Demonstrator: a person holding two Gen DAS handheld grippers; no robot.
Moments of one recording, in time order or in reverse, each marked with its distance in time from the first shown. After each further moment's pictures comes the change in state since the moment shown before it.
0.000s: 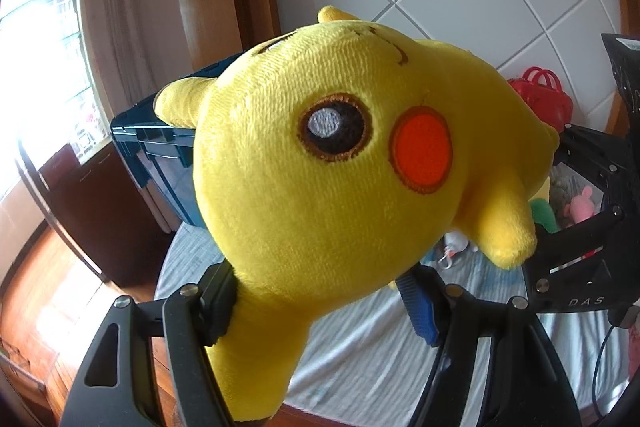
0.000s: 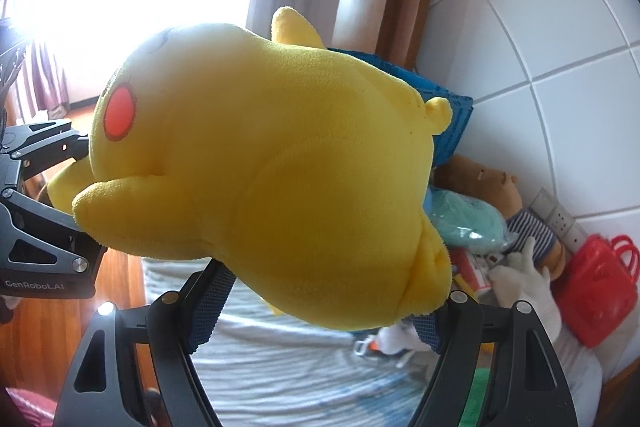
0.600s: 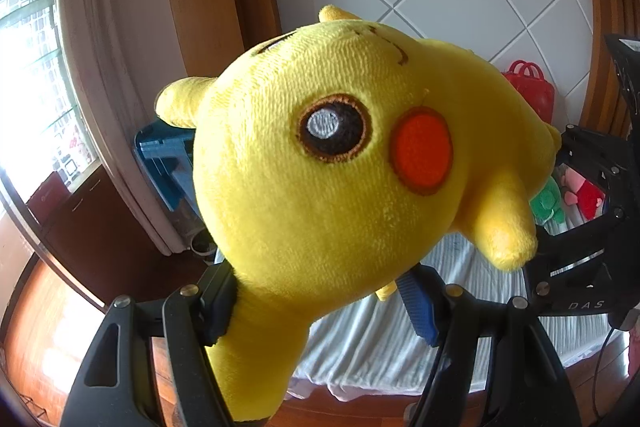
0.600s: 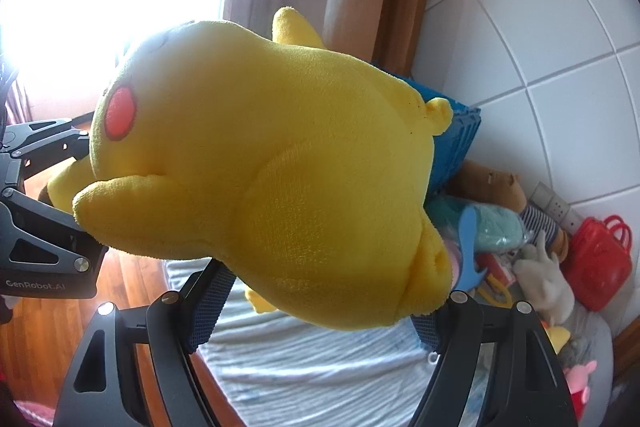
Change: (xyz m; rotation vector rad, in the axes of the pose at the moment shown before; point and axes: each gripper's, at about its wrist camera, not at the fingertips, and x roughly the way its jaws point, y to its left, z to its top) left arm -0.014 0.159 0.010 0.101 -0.018 -0.103; right arm 0.030 0.134 0.086 0.099 0.007 -0.121
